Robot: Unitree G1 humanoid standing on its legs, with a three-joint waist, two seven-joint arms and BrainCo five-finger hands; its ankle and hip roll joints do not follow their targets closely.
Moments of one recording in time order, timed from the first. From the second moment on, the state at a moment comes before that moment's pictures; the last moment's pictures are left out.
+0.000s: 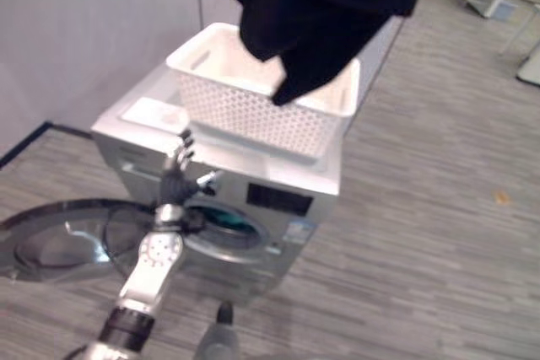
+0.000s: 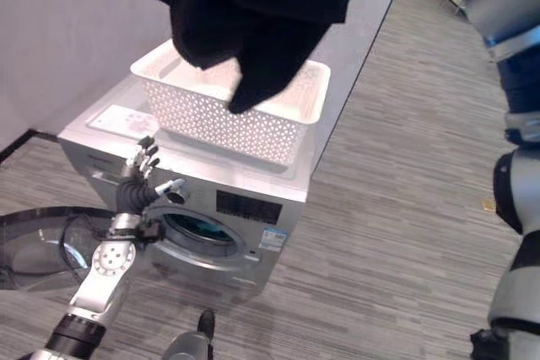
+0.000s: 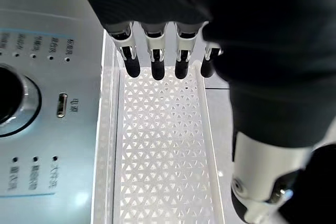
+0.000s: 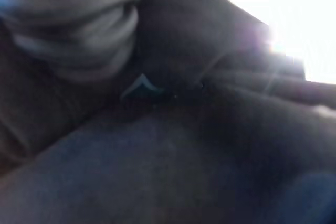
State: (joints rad) left arm -0.08 0.42 -0.19 0.03 -0.26 -0.29 0.28; right arm -1.63 -0.98 0.59 0.36 -0.43 -0.03 -0.60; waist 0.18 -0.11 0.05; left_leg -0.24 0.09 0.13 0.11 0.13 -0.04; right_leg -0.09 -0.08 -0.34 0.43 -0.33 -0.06
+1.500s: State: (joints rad) left arm -0.30 0.33 -0.28 -0.09 -0.21 -0.16 0.35; right arm -1.15 -0.62 0.37 -0.11 -0.28 -0.12 -0.37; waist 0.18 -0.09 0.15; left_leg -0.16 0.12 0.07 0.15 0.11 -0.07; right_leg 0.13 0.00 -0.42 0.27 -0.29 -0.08
